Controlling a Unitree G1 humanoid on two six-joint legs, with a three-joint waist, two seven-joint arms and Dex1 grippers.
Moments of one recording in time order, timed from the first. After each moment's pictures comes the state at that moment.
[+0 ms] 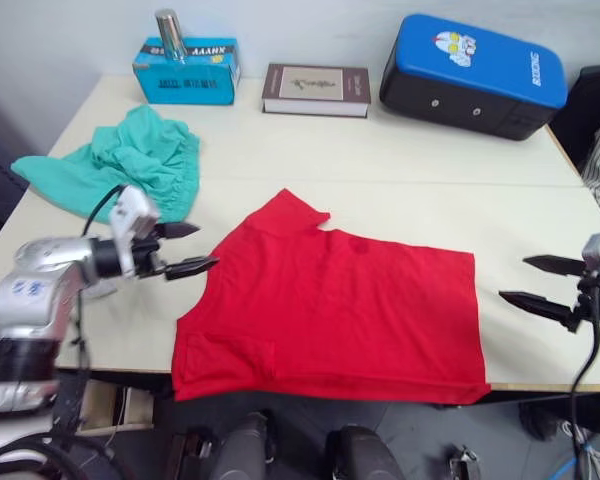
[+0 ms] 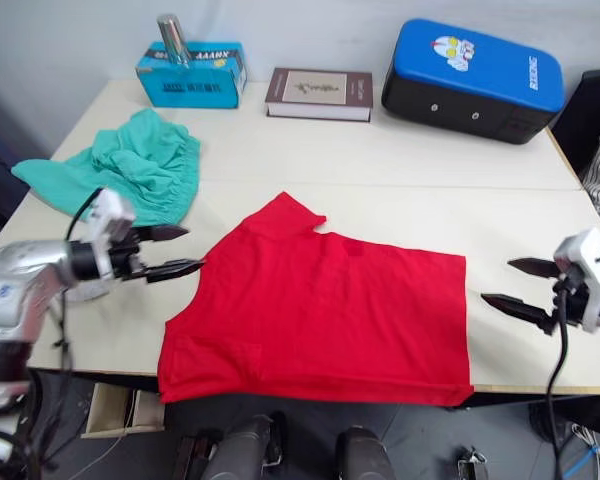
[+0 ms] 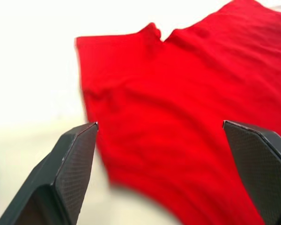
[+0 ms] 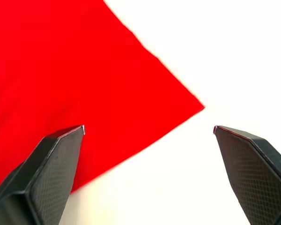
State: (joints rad) left arm -0.62 0.77 0.03 0.27 -0.36 0.46 -1.03; right arm -0.22 -1.00 -0.34 0.28 0.41 0.30 1.19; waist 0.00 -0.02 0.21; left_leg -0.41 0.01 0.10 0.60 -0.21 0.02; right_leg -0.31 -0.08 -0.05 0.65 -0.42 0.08
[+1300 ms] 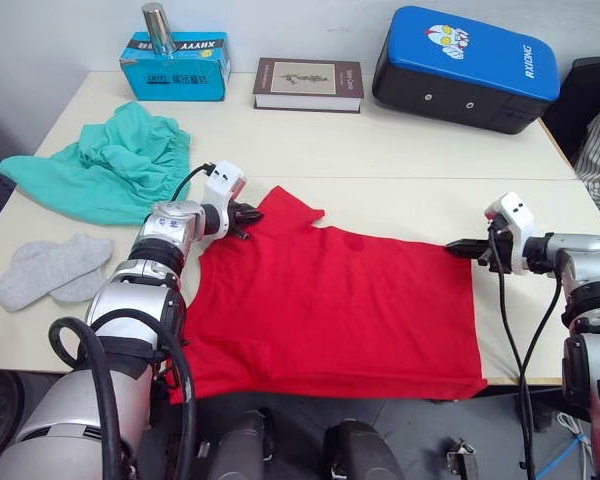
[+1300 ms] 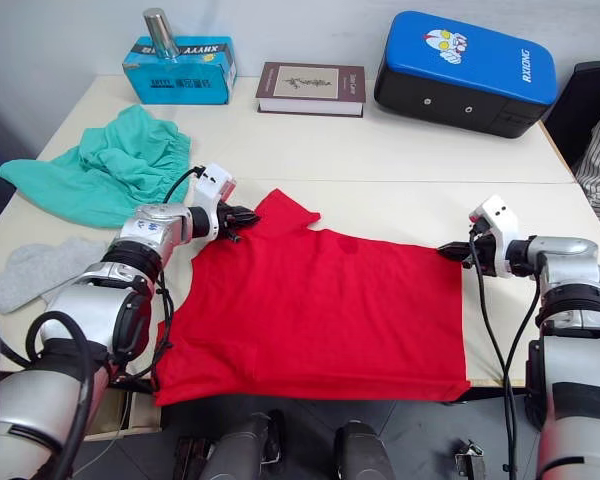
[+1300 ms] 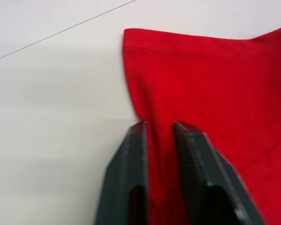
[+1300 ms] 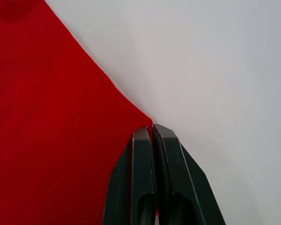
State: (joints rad) left arm -1.22 0.37 0.03 1.33 0.03 0.15 -0.70; right arm -0.94 -0.78 -0.04 1.14 0.05 0.12 1.23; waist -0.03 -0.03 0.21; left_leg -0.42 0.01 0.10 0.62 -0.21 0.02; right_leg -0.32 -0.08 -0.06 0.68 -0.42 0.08
